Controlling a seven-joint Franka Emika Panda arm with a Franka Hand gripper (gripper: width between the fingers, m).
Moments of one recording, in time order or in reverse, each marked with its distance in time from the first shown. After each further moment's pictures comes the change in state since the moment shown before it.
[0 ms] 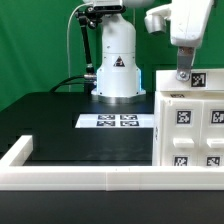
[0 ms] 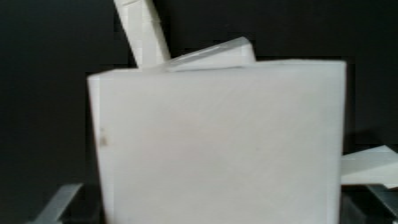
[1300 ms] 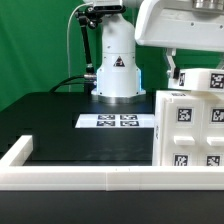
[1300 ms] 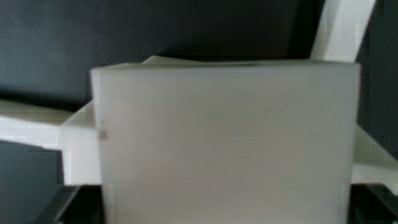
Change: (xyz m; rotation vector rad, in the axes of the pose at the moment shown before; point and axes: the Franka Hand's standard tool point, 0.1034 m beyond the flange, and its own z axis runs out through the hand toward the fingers) arm 0.016 -0.026 0.002 0.013 0.004 1.200
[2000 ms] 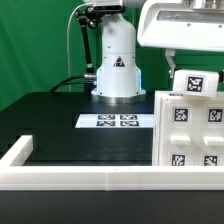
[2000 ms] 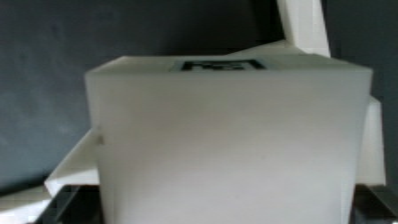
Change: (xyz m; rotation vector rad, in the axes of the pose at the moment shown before) arm 0.000 -0.006 0.000 0.027 0.001 0.473
